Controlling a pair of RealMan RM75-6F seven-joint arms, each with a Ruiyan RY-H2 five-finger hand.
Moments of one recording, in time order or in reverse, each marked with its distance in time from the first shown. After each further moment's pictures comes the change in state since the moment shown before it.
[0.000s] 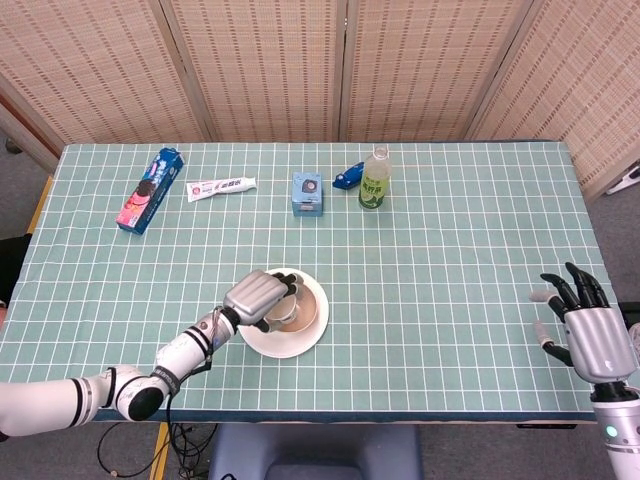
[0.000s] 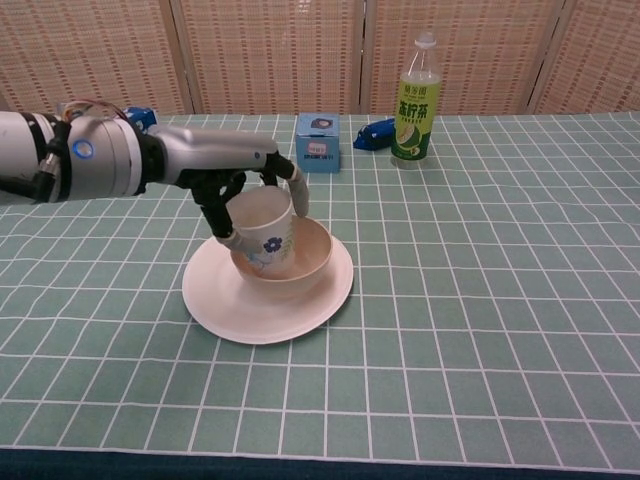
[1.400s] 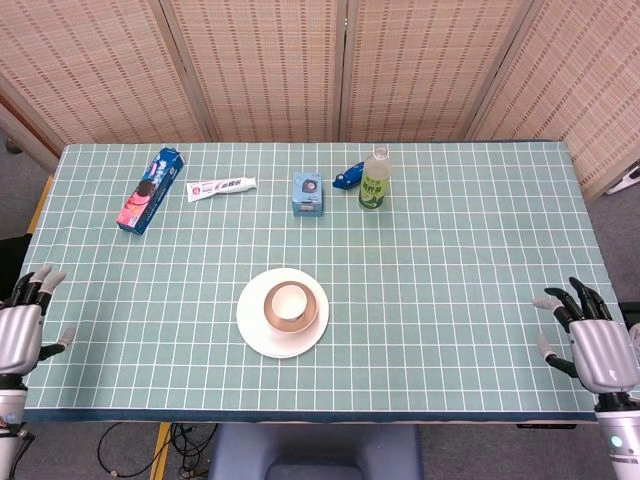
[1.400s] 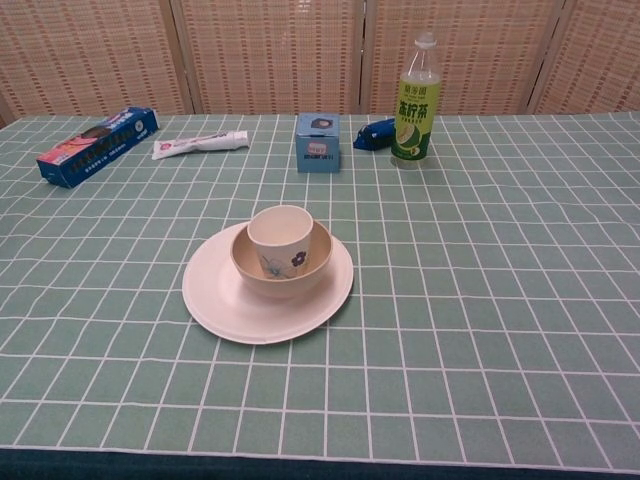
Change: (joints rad) left arm 0.710 0.301 0.181 -0.060 0.178 0.810 -0.159; right arm -0.038 0.022 -0.024 -0.041 0.029 -0.041 0.031
